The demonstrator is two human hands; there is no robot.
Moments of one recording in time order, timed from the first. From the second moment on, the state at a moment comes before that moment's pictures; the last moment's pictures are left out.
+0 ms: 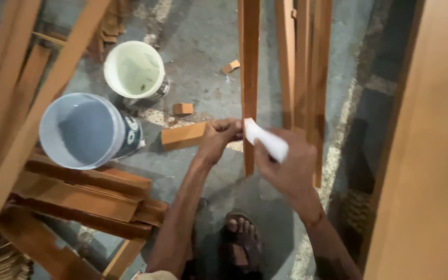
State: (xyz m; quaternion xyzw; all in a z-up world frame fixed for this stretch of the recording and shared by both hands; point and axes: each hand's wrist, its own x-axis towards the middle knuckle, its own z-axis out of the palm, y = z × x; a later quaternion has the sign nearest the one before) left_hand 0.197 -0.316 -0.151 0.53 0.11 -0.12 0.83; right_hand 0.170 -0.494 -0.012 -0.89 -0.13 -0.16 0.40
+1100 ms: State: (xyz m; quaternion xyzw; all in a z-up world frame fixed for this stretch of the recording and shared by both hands) left_hand 0.079 -0.368 -0.201 0.18 0.27 -0.19 0.93; right_hand 0.433 -0.438 -0.123 -0.86 -0.43 -0.08 0.26
